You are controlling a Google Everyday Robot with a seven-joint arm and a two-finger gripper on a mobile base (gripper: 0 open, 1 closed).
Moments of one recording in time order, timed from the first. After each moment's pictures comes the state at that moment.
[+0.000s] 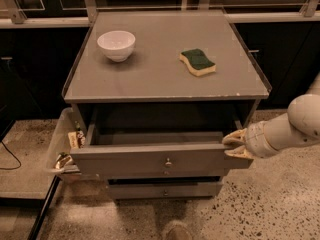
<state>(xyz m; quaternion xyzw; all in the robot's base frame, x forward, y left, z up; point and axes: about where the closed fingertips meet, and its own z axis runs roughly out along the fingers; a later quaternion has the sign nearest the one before) 0.508 -0.241 0.666 -0.70 0.65 0.06 0.27</state>
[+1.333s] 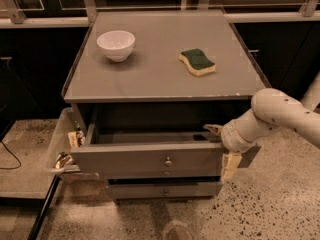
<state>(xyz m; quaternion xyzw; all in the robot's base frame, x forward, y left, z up) 0.534 -0.199 0.616 -0.74 0.63 0.12 0.21</state>
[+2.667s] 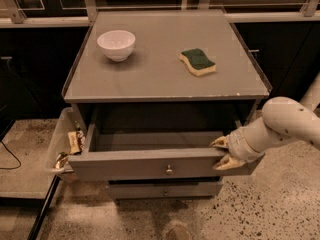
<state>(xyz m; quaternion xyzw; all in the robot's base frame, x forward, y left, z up) 0.506 -0.211 0.621 -0.73 0.64 0.11 0.23</state>
